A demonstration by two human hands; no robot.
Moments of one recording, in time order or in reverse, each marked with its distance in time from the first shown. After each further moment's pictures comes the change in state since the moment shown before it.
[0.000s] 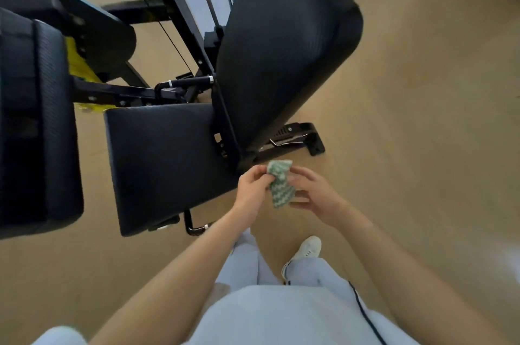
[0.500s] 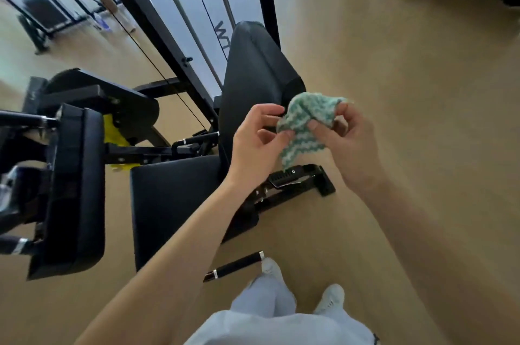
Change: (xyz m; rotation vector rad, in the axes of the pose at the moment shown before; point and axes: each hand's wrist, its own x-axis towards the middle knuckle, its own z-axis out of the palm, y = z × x) left_hand -0.085 0.201 0.062 0.241 -0.051 0.839; right_hand -0.120 -0.172 -0.044 0.073 0.234 -0.997
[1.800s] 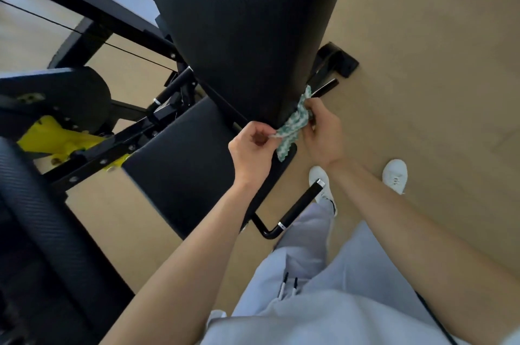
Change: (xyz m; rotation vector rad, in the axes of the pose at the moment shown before) left_hand -0.002 -0.298 -0.080 0.415 -0.216 -0.302; right_hand -0.052 0.319 0.128 -0.465 0.294 0.197
